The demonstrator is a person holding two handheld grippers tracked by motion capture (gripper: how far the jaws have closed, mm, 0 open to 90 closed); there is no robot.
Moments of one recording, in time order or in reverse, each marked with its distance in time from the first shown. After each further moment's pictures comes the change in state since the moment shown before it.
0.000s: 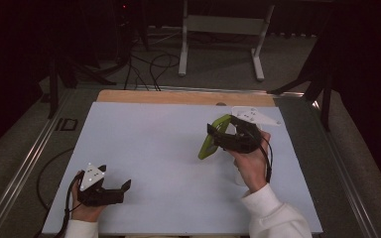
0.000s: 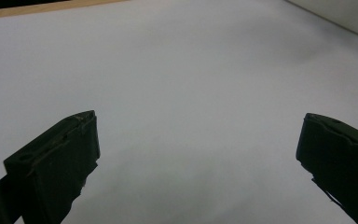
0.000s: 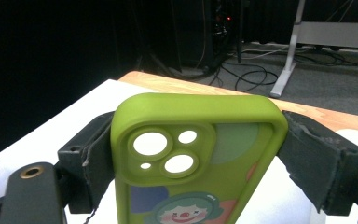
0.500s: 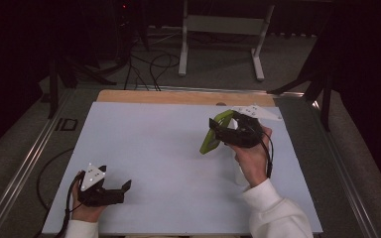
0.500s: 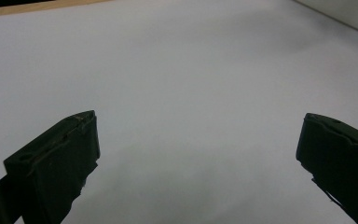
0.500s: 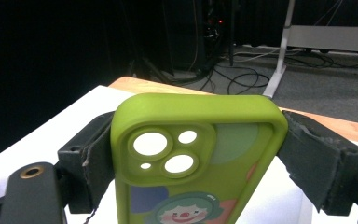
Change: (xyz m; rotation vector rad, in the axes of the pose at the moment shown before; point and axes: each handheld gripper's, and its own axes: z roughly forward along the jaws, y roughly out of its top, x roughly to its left) left arm -0.001 -0.001 0.001 0.011 0.005 0.008; right arm -0.007 0.009 0.005 -0.010 -0.033 0.006
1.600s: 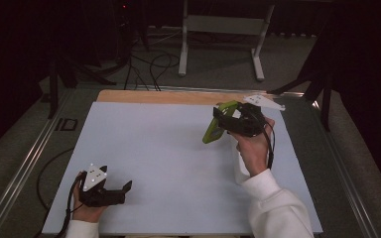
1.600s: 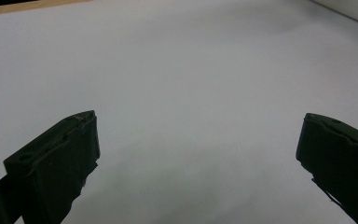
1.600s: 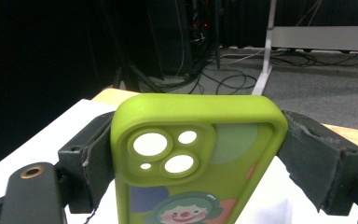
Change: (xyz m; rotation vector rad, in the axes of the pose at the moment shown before) left arm -0.002 -0.001 0.002 0.011 0.006 0.010; right arm -0.016 0.018 0.012 -0.012 -0.052 0.040
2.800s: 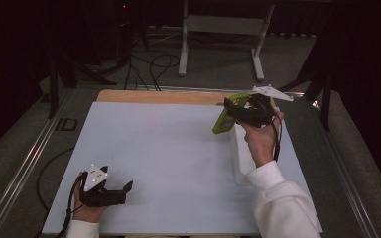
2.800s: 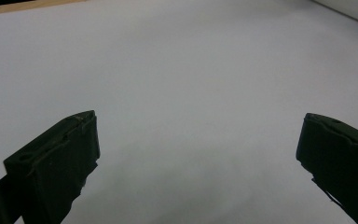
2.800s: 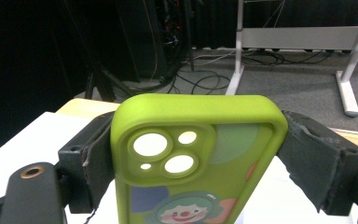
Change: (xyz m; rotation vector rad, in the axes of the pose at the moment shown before) left arm -0.002 -0.001 0.001 -0.001 -0.002 0.001; right arm -0.028 0.015 0.006 -0.001 -0.110 0.022
